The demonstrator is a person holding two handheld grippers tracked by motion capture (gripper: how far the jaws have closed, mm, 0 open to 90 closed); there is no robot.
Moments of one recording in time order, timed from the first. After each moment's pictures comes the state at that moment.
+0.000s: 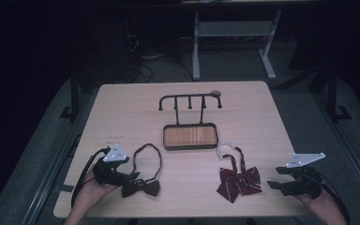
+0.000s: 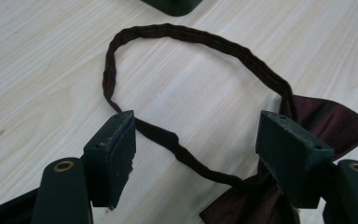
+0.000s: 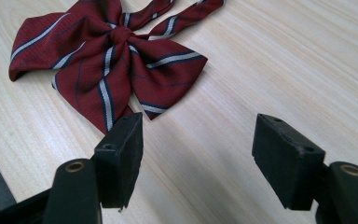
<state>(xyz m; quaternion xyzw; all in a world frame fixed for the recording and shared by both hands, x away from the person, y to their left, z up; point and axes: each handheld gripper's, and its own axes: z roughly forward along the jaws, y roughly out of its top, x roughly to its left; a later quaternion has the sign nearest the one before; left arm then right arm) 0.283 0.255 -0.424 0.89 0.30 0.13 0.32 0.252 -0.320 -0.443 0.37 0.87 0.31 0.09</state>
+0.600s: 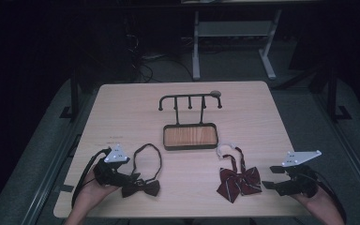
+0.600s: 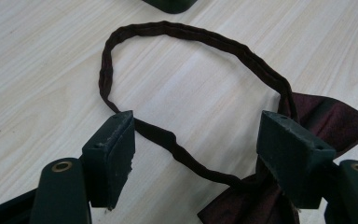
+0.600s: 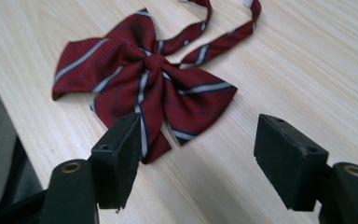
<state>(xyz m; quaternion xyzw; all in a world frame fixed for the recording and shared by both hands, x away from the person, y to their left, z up) 0.281 0.254 -0.426 0.89 0.30 0.13 0.32 0.254 -0.305 -0.432 0.34 0.87 0.34 0.07</state>
